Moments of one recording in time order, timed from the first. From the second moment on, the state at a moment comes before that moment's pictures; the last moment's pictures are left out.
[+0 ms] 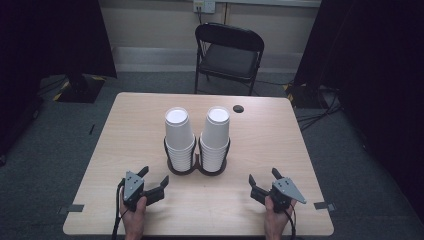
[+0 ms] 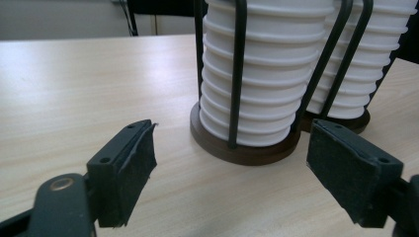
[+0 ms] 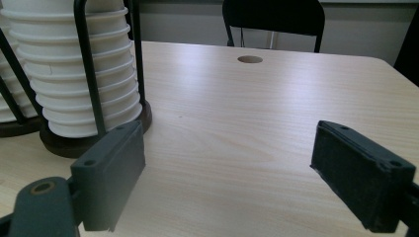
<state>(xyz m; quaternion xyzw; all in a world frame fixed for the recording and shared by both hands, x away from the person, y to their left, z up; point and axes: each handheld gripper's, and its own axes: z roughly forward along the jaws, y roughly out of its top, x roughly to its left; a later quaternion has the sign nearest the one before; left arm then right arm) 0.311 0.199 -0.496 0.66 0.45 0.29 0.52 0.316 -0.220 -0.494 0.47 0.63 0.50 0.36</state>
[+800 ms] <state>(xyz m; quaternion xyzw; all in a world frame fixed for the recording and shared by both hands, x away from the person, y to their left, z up) 0.302 0.199 -0.492 0.65 0.45 0.27 0.55 0.314 -0.218 -0.494 0.46 0.64 0.50 0.36</state>
